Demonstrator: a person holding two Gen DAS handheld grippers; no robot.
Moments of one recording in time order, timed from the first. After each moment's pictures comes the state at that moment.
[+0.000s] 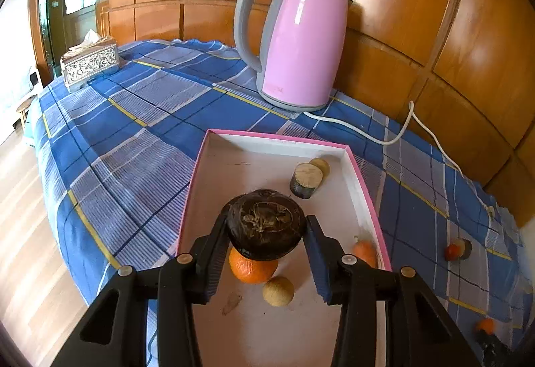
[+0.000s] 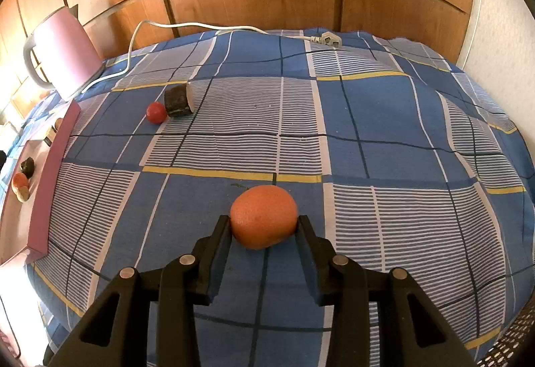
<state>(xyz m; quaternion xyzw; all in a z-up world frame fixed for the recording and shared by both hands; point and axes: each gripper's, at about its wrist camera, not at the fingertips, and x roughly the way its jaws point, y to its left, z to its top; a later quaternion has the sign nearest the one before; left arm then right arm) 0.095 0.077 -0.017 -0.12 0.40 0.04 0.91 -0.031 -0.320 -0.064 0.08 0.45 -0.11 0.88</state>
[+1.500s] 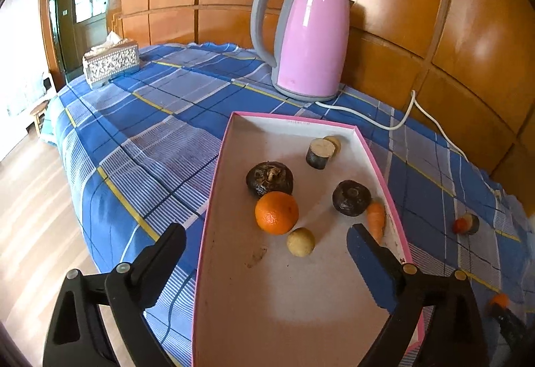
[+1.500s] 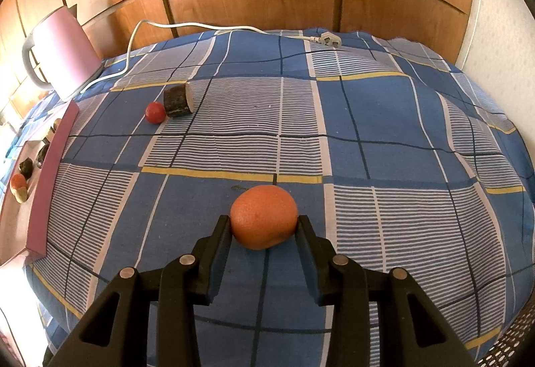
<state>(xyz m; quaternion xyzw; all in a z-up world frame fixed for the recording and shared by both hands) 0.038 0.077 -0.022 -0.09 0.38 0.06 0.92 -0.031 -0.318 -0.065 0.08 0.44 -0.11 0.89</state>
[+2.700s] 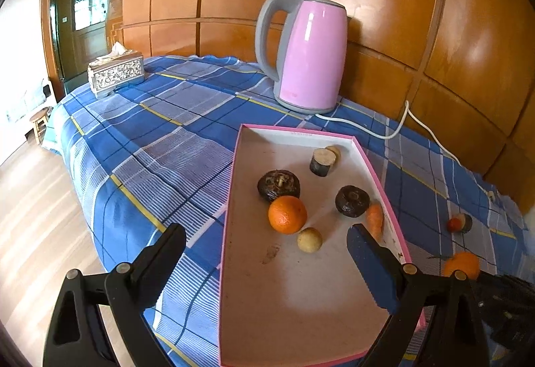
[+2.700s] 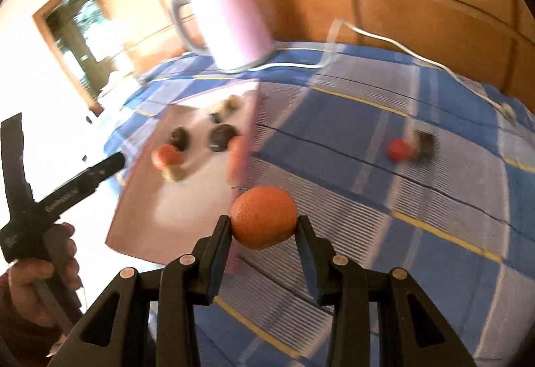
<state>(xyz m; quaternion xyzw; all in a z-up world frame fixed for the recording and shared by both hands) 0.018 0.095 -0.009 -0.10 0.36 0.06 0.93 0.013 -0.156 -0.016 0.05 0.44 0.19 0.88</state>
